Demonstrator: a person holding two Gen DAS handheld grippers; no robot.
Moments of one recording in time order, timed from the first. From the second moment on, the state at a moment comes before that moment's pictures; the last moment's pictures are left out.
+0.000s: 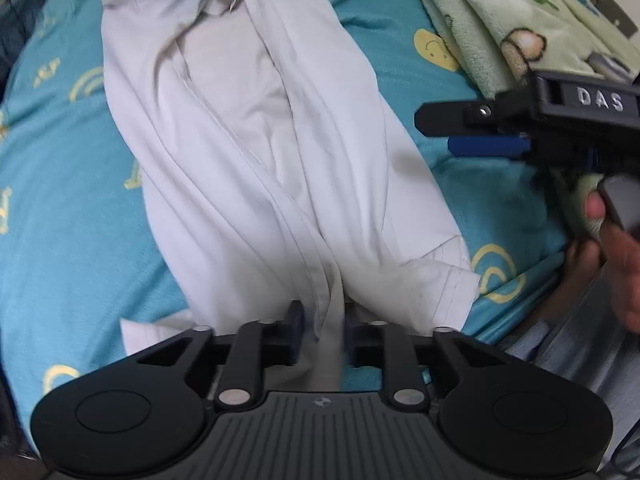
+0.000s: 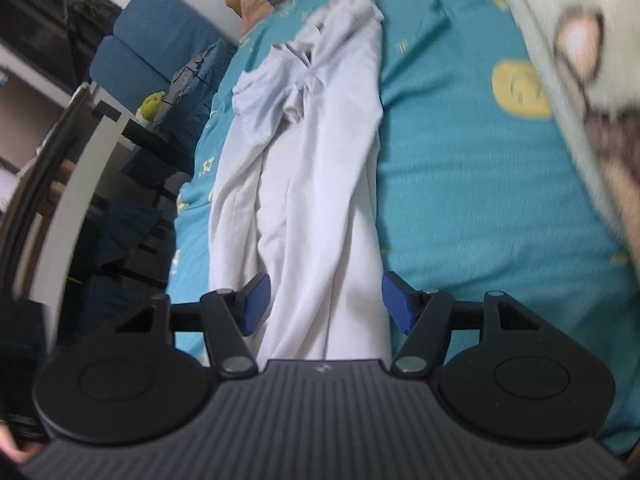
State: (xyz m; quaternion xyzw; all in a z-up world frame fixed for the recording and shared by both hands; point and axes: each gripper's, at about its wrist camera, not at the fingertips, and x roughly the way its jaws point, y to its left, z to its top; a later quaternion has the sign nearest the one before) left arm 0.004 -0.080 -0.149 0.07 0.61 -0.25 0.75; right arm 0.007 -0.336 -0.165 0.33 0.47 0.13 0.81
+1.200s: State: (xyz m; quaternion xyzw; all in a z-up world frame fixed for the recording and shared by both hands) left arm 0.052 -0.007 -0.162 -0.04 0.70 -0.26 0.66; right arm -0.007 -0.298 -0.185 0.30 0.54 0.19 0.76
